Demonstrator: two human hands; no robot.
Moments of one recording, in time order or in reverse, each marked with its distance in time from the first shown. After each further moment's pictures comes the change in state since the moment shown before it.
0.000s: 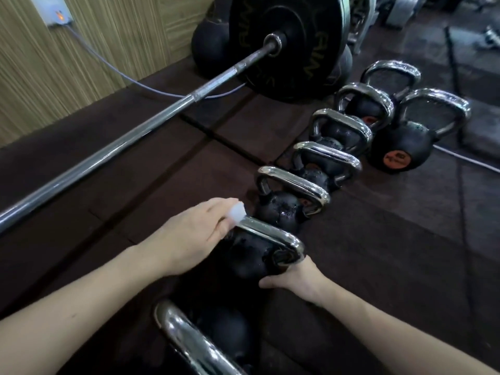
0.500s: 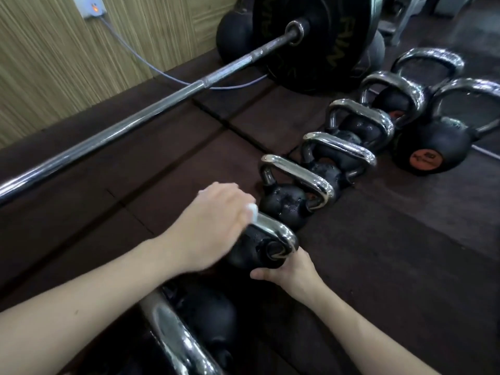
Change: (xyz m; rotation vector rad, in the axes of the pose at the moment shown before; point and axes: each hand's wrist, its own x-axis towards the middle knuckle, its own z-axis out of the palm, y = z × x) left_hand 0.018 0.057 0.020 0.221 0.175 0.053; right_hand -0.002 0.005 -0.001 0.073 0.014 -0.152
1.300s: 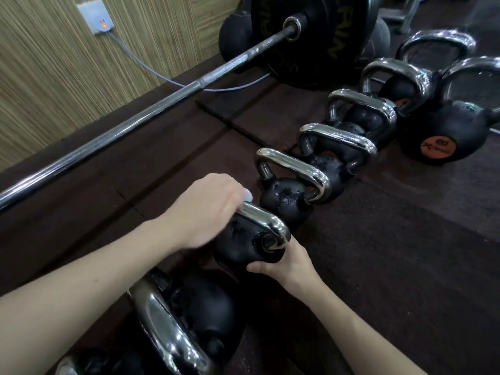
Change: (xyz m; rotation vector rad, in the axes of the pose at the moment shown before) left_hand 0.022 0.009 -0.014 0.077 -0.230 -0.172; right_hand -0.001 0.010 0.005 0.054 0.032 -0.067
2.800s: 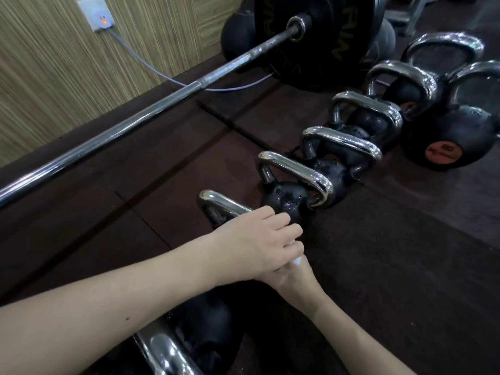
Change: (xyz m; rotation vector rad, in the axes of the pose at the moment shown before) left_hand 0.011 0.050 0.036 0.435 0.153 0.624; right_hand -0.001 -0.004 0.003 -0.018 0.000 -0.092
